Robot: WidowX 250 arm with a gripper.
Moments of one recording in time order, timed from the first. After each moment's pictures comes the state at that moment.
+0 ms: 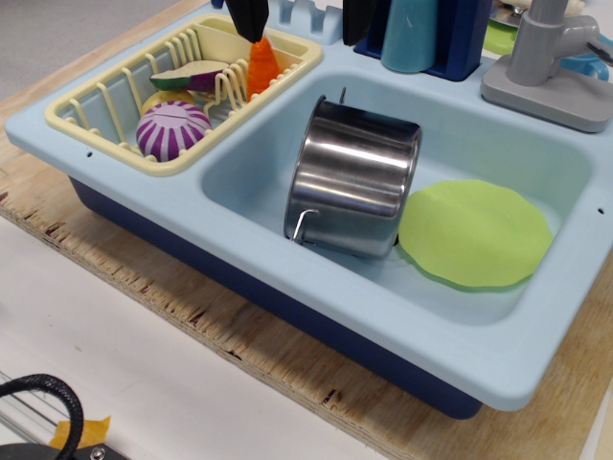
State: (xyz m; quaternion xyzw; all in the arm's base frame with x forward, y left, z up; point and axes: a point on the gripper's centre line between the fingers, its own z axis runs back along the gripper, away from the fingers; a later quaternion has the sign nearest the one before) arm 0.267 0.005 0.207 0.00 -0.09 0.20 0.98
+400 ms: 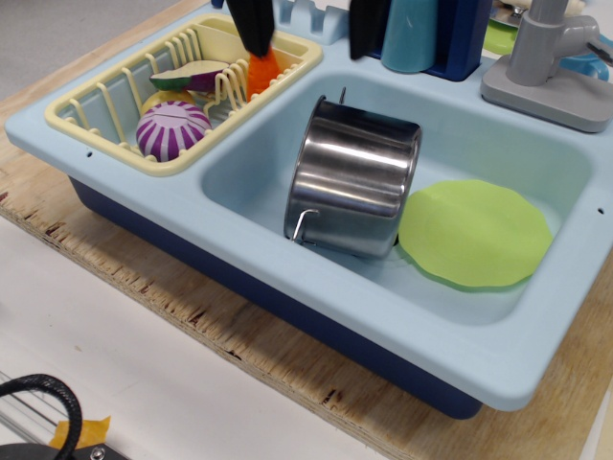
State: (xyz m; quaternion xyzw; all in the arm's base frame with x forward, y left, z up) arm 0.266 0.002 0.191 -0.04 -0.08 0.20 0.98
